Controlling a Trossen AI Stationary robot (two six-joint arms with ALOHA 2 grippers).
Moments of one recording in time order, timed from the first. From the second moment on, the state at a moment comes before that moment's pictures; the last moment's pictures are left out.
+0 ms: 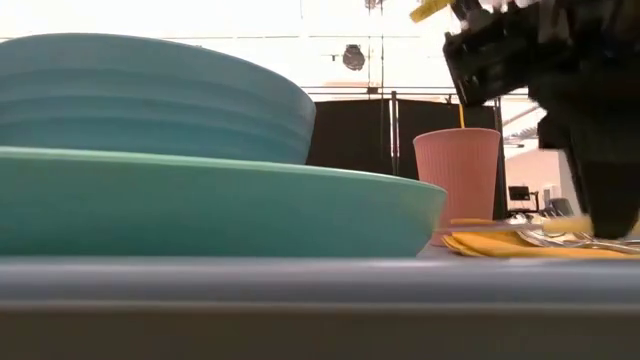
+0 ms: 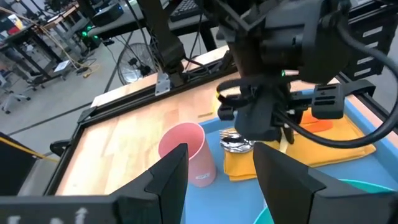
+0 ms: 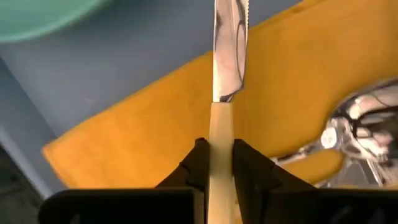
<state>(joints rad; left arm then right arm) -0.43 1.46 1.10 -0.03 -0.42 0.18 0.56 1.86 1.21 -0.68 -0.02 1.13</state>
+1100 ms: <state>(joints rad) -0.43 1.46 1.10 -0.10 -0.39 0.32 0.62 1.92 1.37 -1.01 -0.06 1.87</state>
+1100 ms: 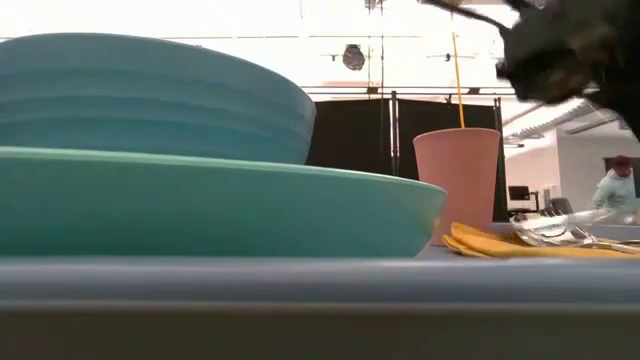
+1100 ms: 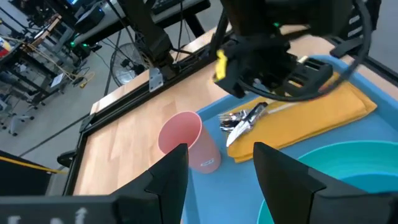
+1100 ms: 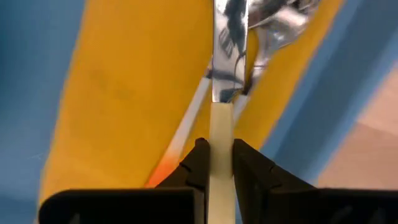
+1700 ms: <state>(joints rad) -0.43 1.46 1.10 -0.11 -0.39 0.33 0.60 1.92 1.37 -0.90 0.03 1.95</state>
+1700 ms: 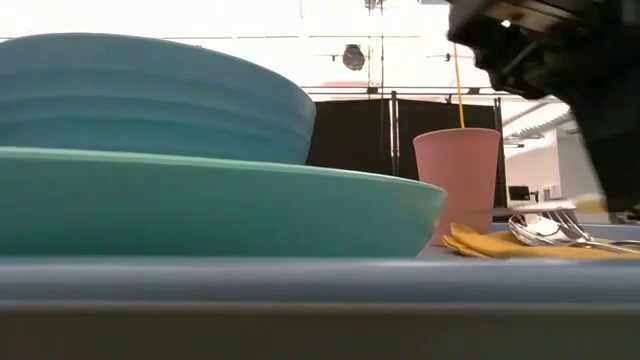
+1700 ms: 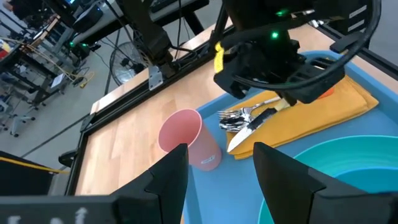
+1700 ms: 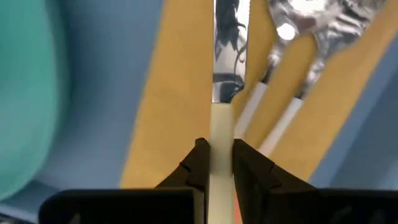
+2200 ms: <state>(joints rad) -0.43 1.46 1.10 -0.14 -0.39 0.32 0.59 1.91 1.28 -0.72 0.20 2.01</state>
